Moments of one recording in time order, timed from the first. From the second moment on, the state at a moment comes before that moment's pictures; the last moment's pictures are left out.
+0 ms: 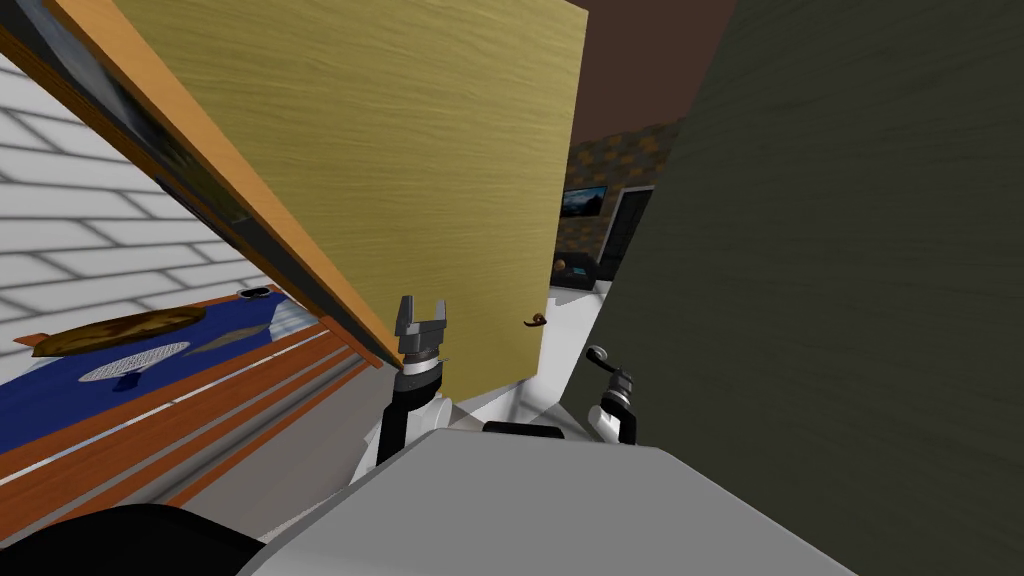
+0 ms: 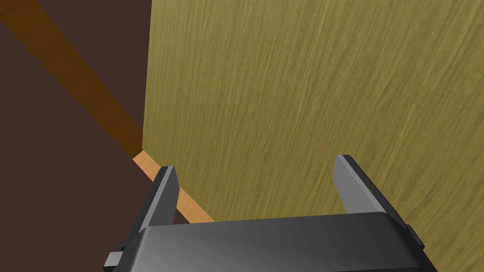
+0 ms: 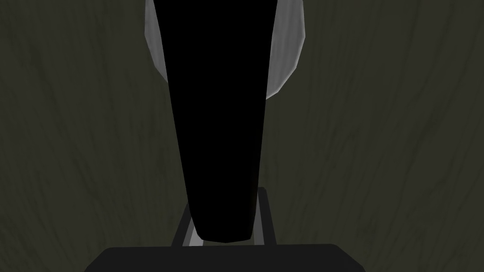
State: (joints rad) arm -0.08 -0.02 -0.38 -0.72 -0.49 -0.86 0.37
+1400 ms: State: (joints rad) arm -0.12 -0.02 -0.54 -0.69 -0.65 -0.95 0.49
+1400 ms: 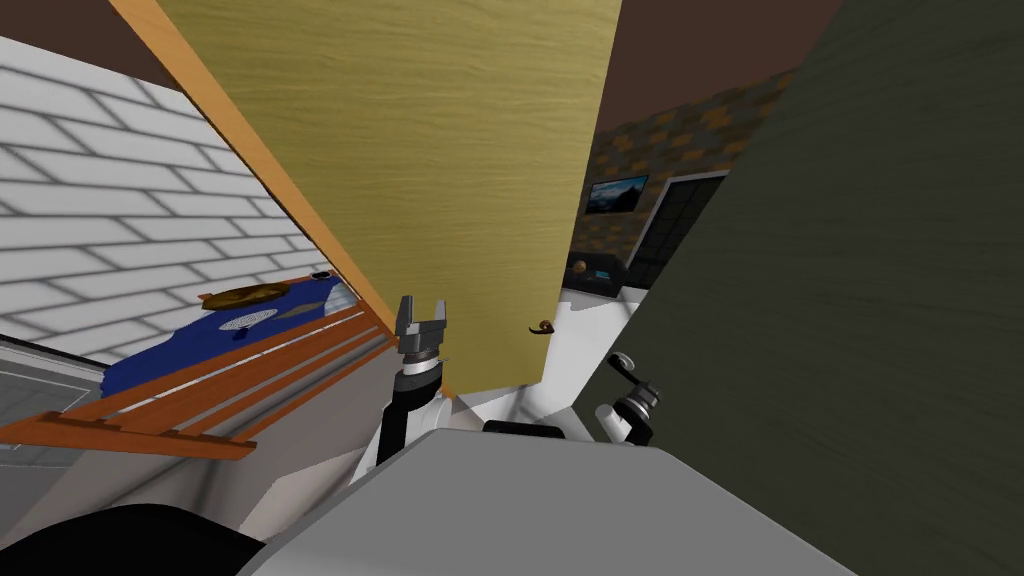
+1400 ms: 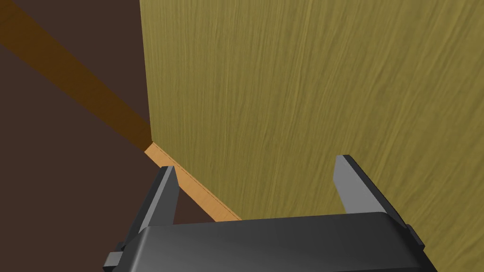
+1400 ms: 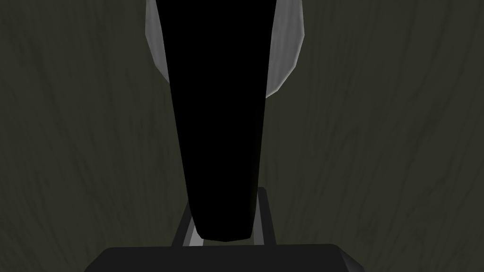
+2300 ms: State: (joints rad) arm -0.13 -0.02 -0.62 -0.72 -0.77 -1.02 0.57
